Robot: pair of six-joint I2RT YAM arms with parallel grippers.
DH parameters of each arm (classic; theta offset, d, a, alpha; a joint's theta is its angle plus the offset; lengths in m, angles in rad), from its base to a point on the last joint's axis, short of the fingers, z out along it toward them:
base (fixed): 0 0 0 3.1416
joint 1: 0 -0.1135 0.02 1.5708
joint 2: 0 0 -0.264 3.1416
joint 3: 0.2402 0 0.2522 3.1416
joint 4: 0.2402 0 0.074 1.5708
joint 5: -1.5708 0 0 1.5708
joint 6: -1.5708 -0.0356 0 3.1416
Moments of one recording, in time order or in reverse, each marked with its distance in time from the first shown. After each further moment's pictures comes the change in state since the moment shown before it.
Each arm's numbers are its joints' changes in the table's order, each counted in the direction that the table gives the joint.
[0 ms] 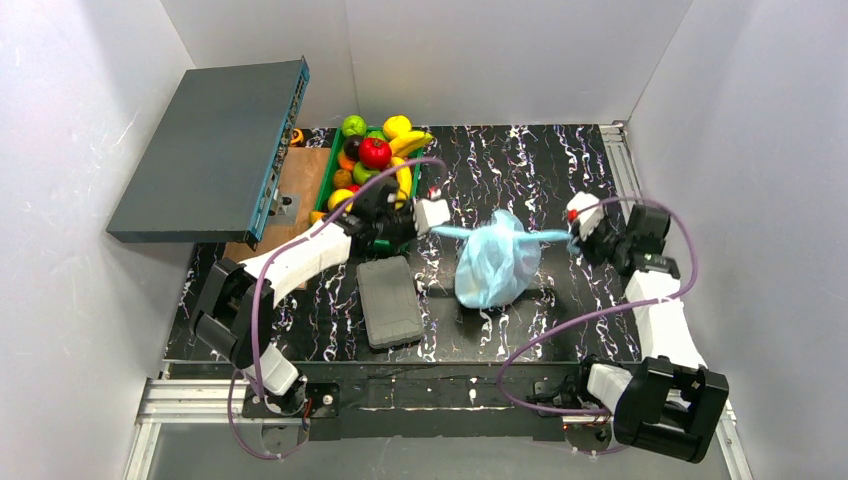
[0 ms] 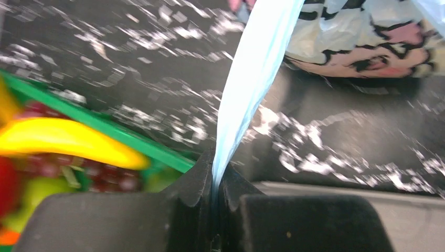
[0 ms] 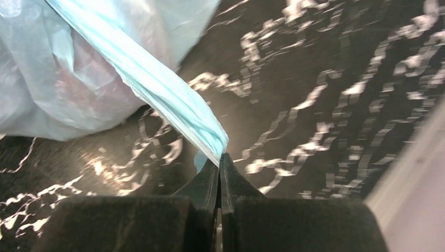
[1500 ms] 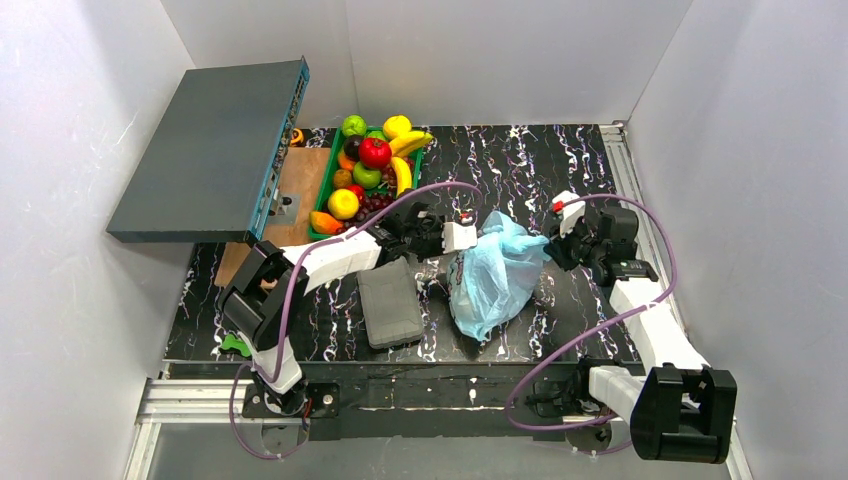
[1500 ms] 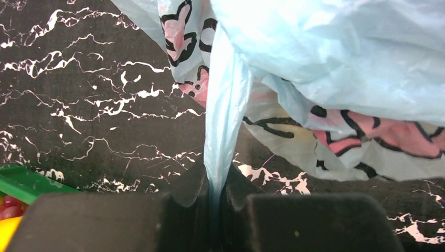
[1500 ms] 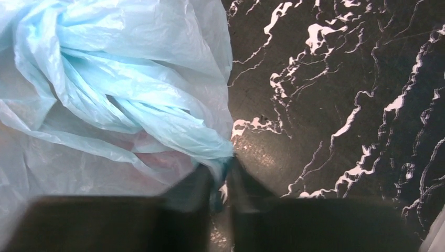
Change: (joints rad) left arm 0.126 0.177 0.077 -0.174 -0.028 -0.090; right arm -0.212 -0.003 0.007 -0.123 -0.108 -0.443
